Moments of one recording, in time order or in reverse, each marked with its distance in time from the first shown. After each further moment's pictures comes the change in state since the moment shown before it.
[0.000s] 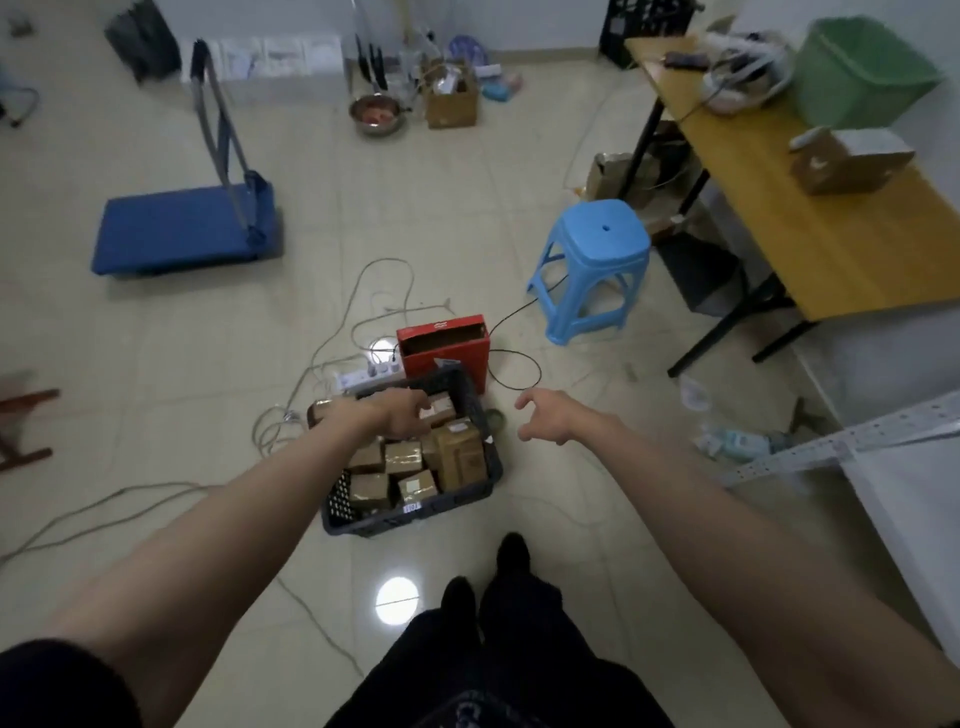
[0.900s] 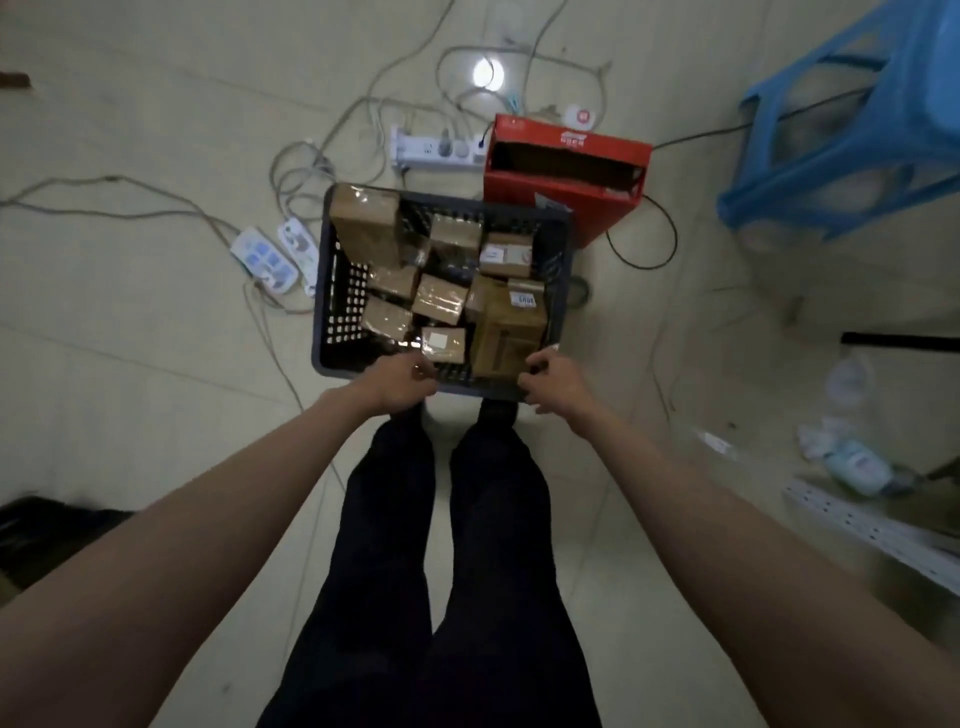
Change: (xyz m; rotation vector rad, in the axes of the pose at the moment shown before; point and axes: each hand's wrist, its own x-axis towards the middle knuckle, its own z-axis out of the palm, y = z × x) left_hand 0.206 -0.117 0.161 -0.801 -0.183 -0.459; right_hand 0.308 0.021 0.134 0.250 -0.336 0.191
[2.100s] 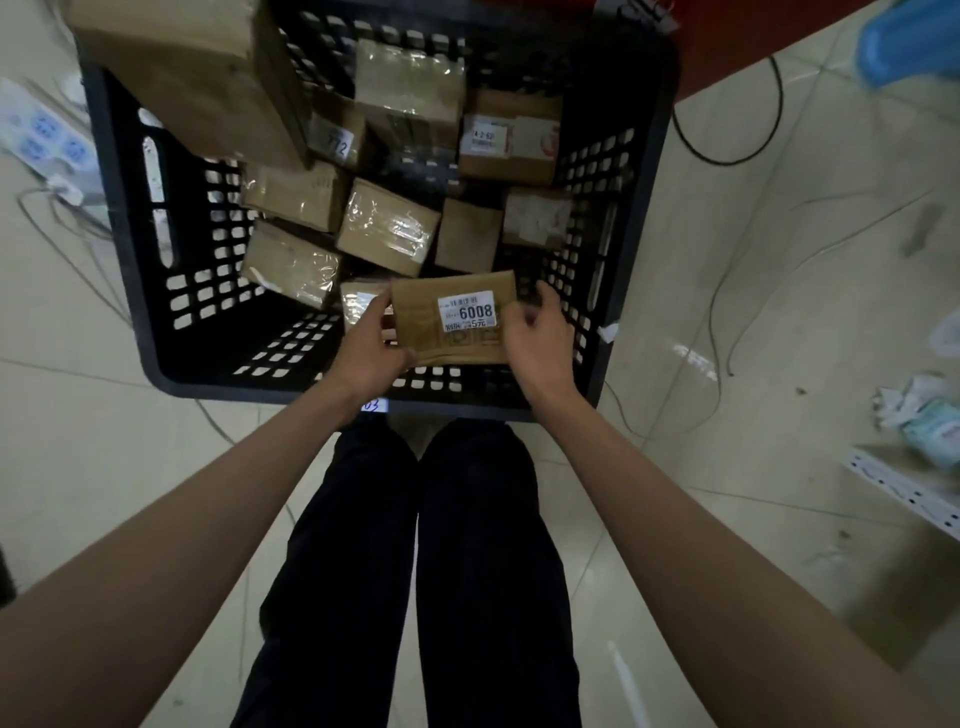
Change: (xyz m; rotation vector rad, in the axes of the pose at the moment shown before) left_hand 0.297 -0.098 0.115 -0.662 0.063 -0.074; right_hand 0.256 0.068 0.112 0.221 0.286 0.097
